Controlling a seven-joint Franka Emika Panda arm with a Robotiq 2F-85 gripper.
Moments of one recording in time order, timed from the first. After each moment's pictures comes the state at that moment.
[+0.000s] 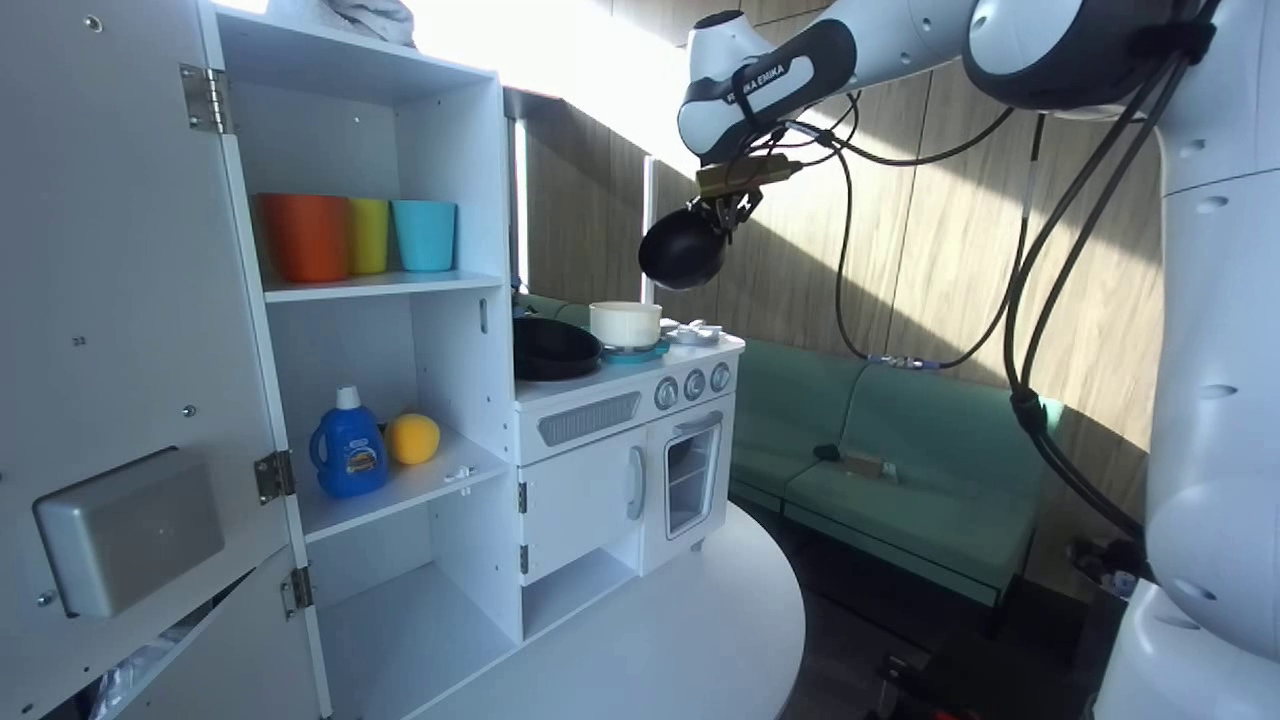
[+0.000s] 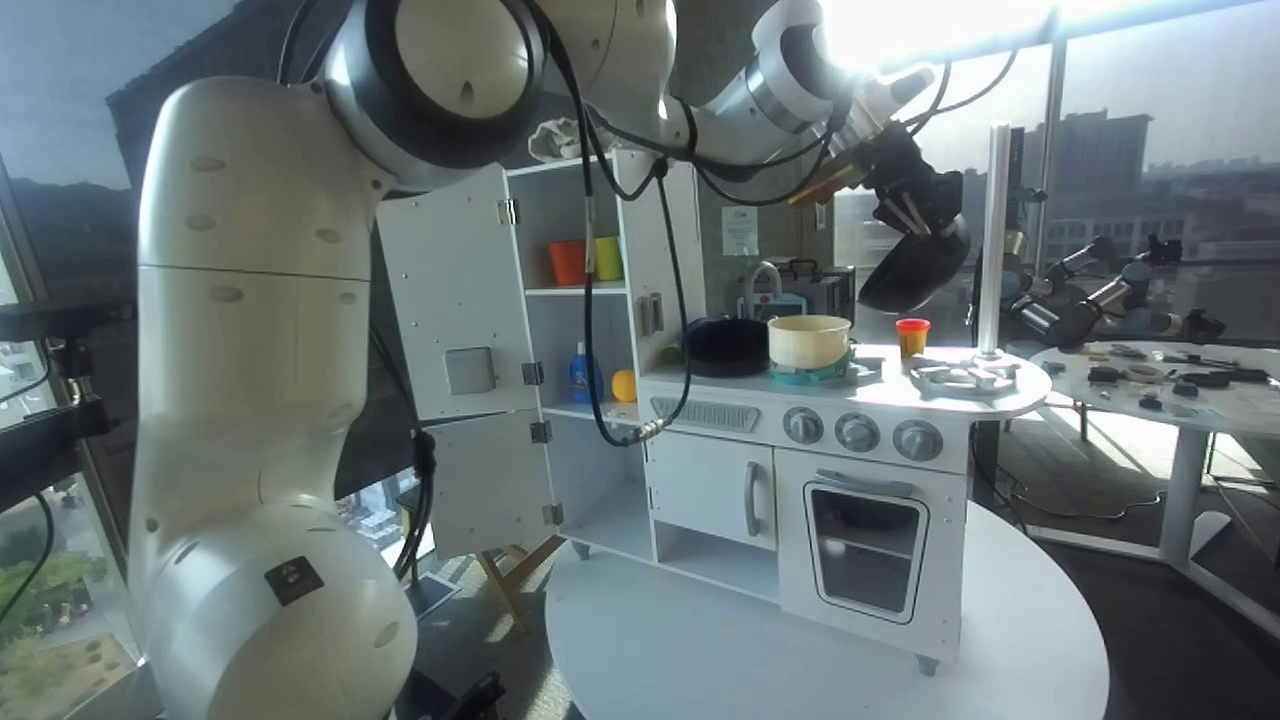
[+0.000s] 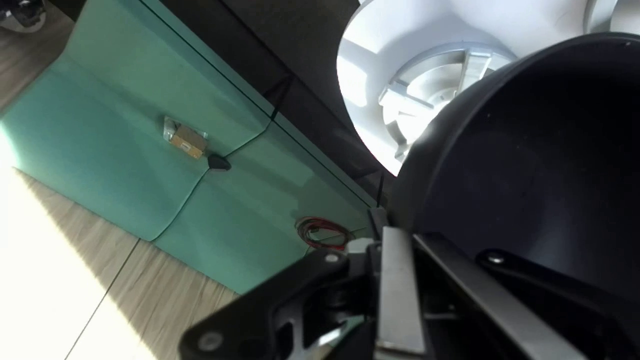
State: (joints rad) arm -0.07 0.22 -0.22 -1.47 -0.46 2.12 0.50
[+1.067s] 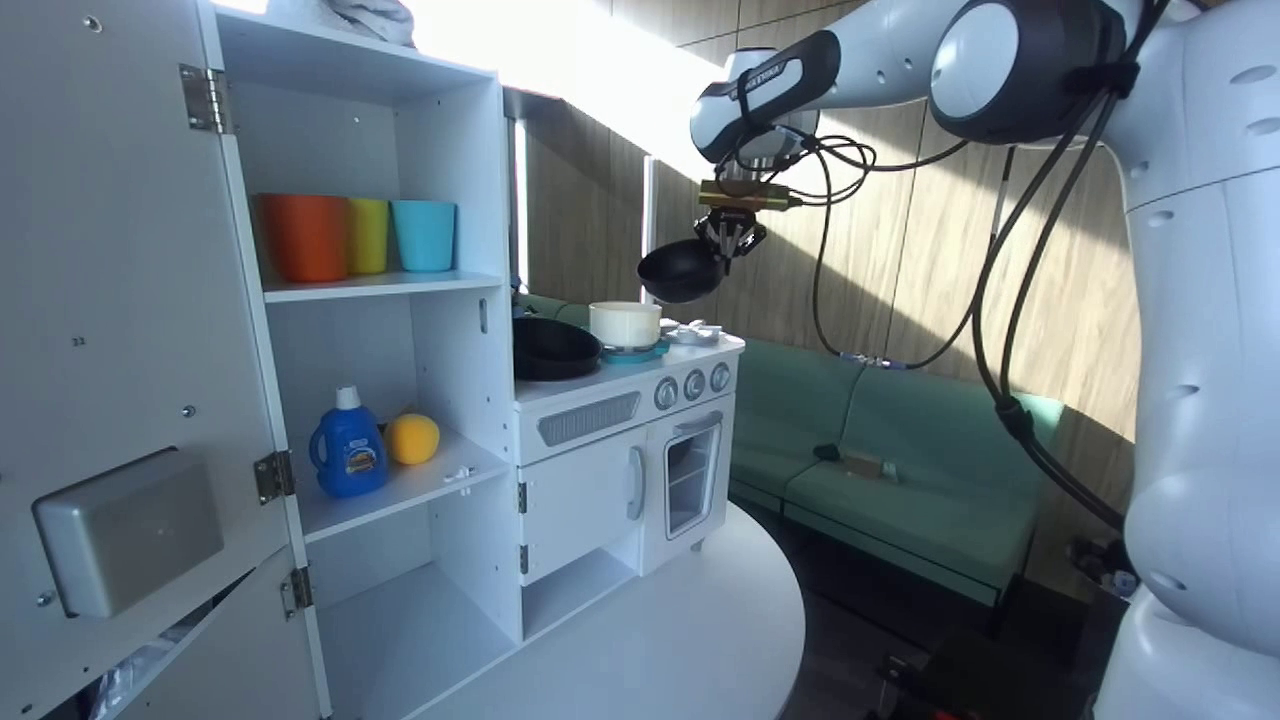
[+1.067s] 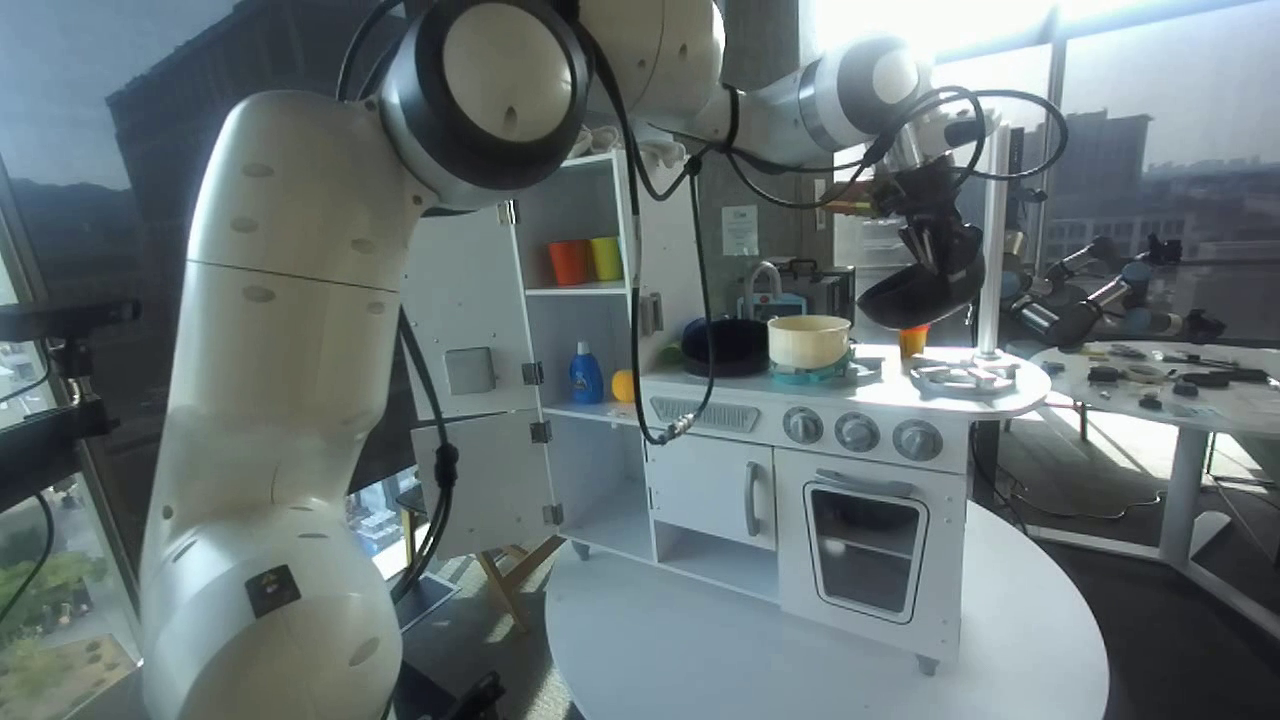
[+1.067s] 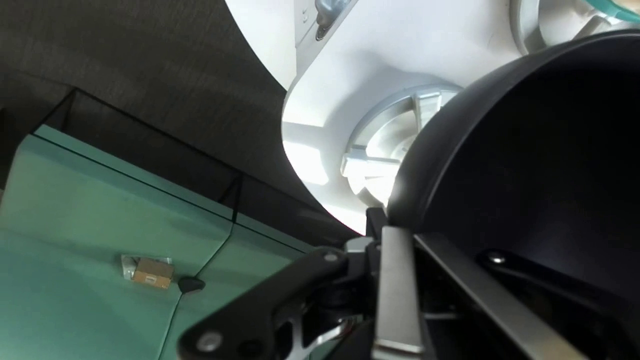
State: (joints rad) arm -0.17 0.32 -0.22 -1.39 -0.09 2.07 0.52
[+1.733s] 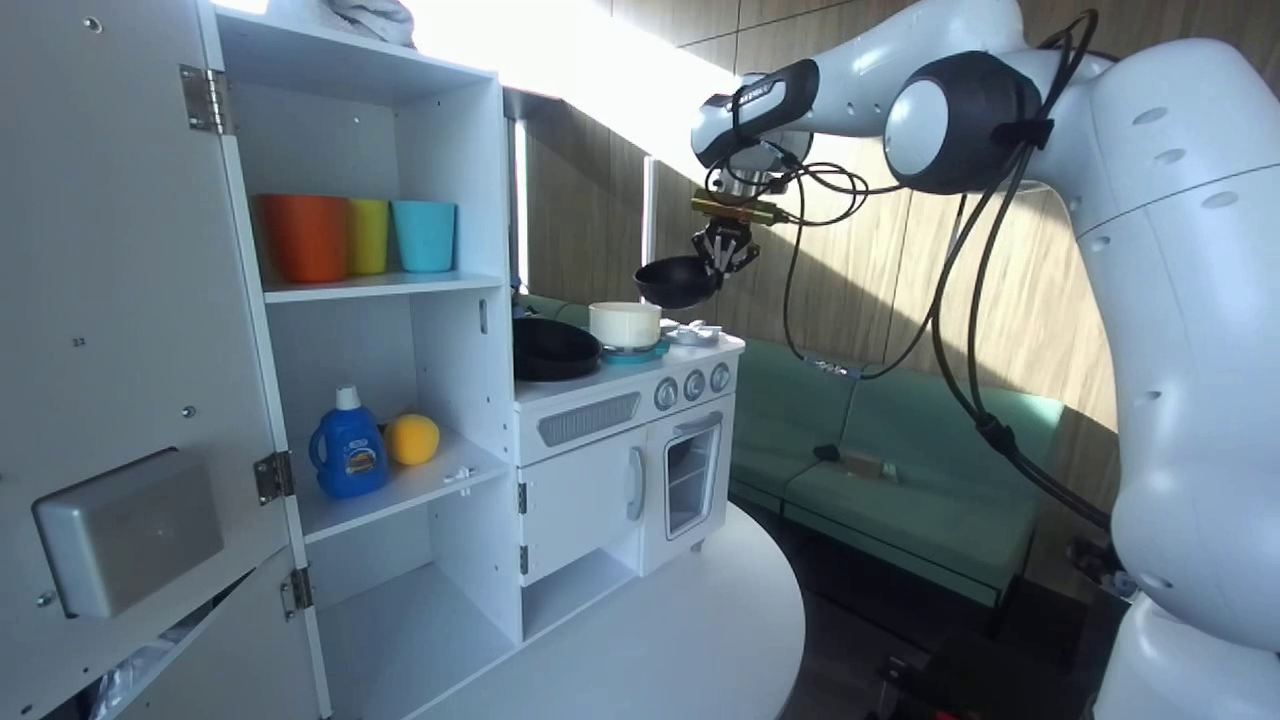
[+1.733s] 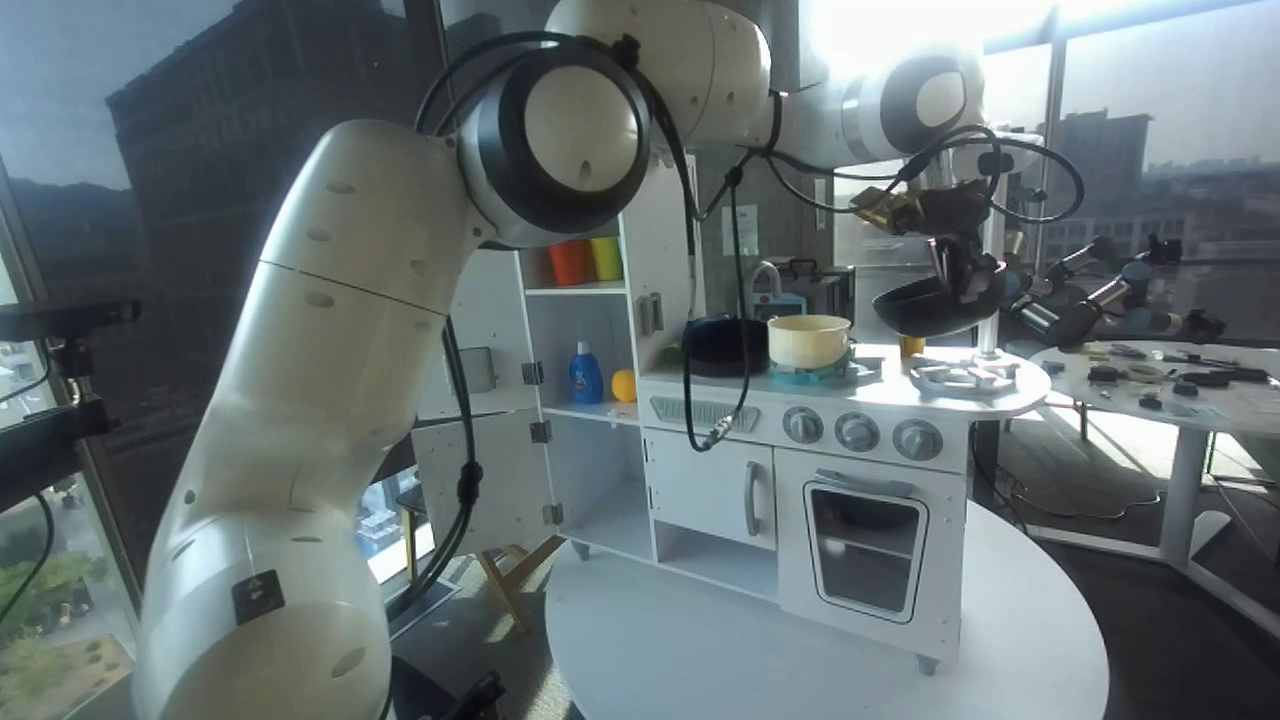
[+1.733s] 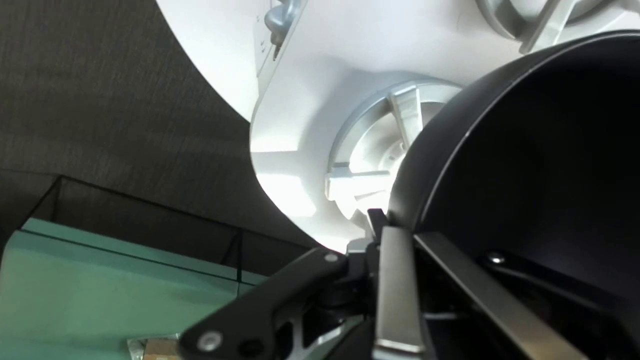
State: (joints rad) arm -0.23 0.47 -0.22 -1.20 0.09 1.96 0.58
